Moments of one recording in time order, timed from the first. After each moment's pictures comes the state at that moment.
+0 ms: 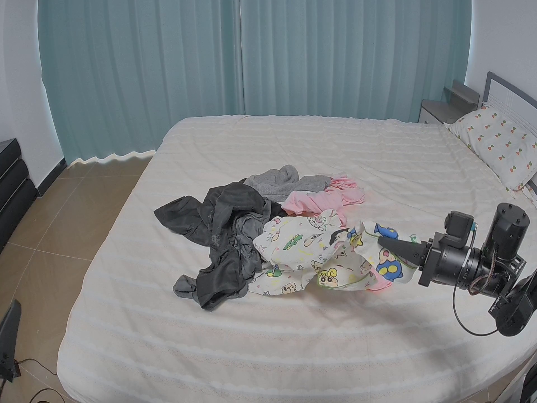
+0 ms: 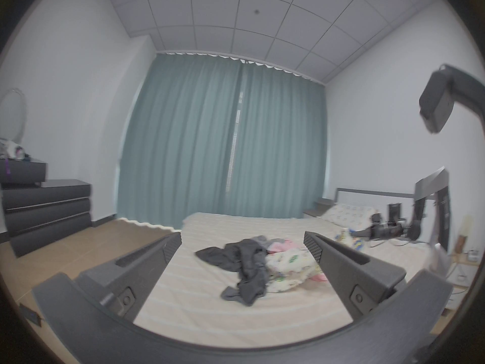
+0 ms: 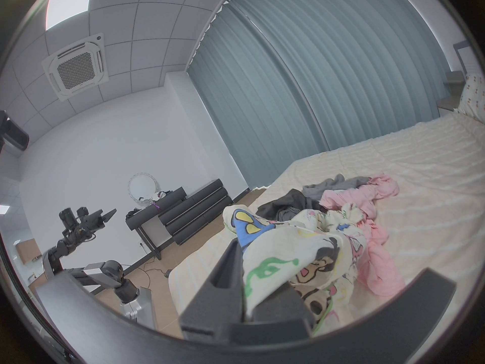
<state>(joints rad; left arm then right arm) -0.03 0.34 -0.37 -0.08 -0.23 -0.14 0.35 1.72 -0.35 -1.32 0.55 0.36</state>
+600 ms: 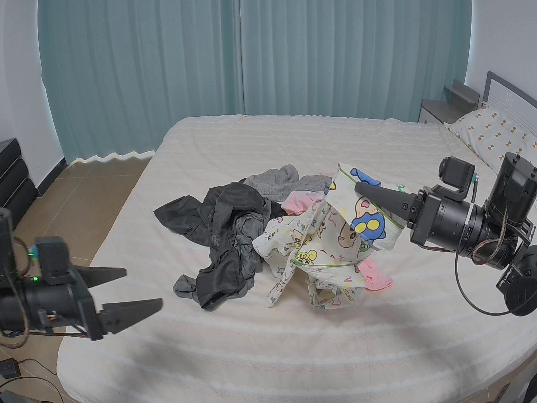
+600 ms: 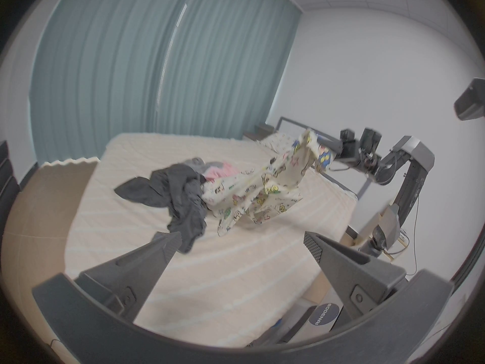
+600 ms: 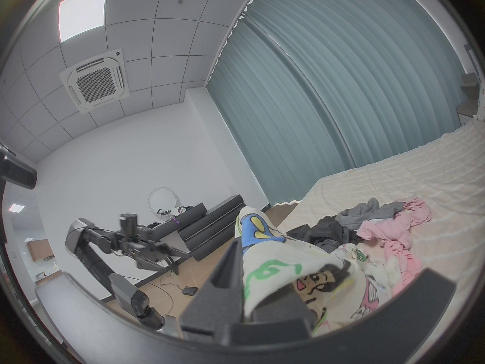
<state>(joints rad) -0.31 1.20 -0.46 -0.27 -0.43 -0.07 0.52 1.60 -0.59 -1.11 0.46 0.45</state>
